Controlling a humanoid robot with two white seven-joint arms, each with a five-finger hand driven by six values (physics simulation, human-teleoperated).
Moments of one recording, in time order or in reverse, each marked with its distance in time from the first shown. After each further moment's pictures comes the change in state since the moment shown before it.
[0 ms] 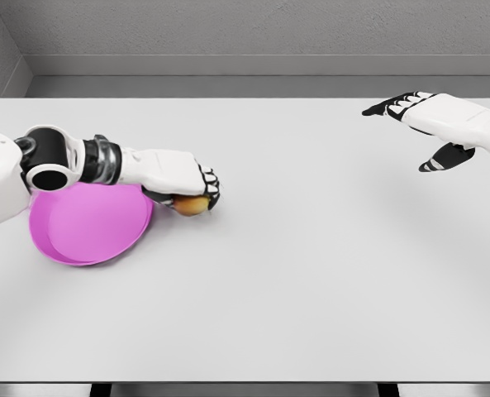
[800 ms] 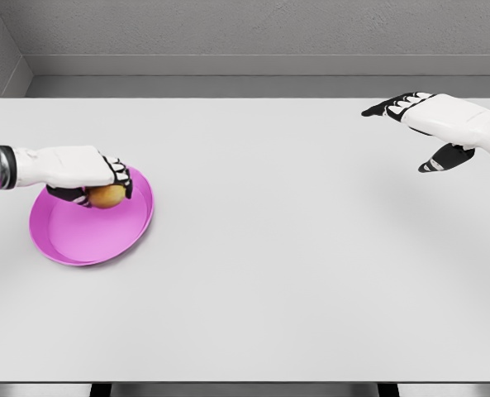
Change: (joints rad) left arm 0.132 0.268 0.142 -0.022 0.072 -0.001 -0.014; right arm 0.002 -0.002 0.000 -0.005 0.000 0.000 0.000
